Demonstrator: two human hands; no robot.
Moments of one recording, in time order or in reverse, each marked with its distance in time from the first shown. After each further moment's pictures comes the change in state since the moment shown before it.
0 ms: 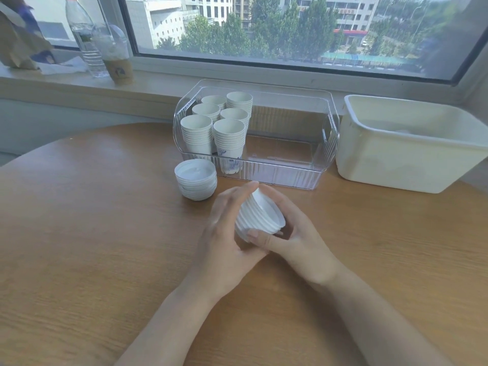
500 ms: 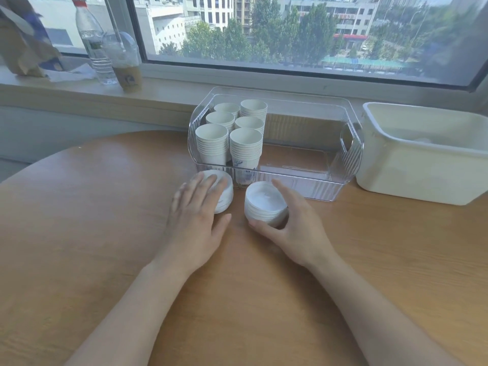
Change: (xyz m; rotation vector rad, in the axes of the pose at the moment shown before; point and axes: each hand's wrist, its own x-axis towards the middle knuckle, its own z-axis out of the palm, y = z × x) left_hand 0.043 -0.077 -0.056 0.666 -0.076 -0.004; right_hand 0.062 0.014 0.017 -0.648 0.247 0.032
